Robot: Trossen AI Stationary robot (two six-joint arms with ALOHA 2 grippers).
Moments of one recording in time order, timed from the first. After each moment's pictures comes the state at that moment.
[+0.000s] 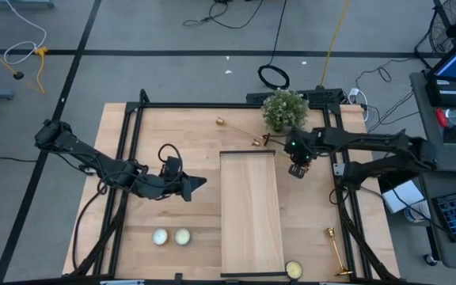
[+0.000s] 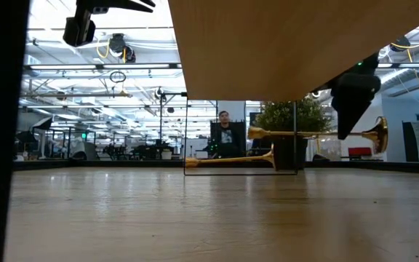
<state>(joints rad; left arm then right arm) -0.44 1.17 0.80 -0.01 -0.63 -1.18 -0.32 1.18 0.73 -0.82 0.00 0.10</state>
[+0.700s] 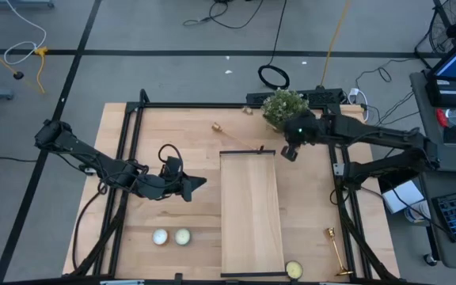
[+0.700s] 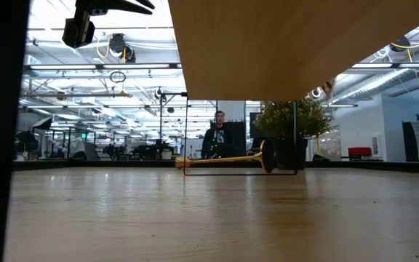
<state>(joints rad) -0.44 1.17 0.80 -0.03 -0.63 -1.18 -0.26 1.15 1.08 -0.85 0.27 0.09</state>
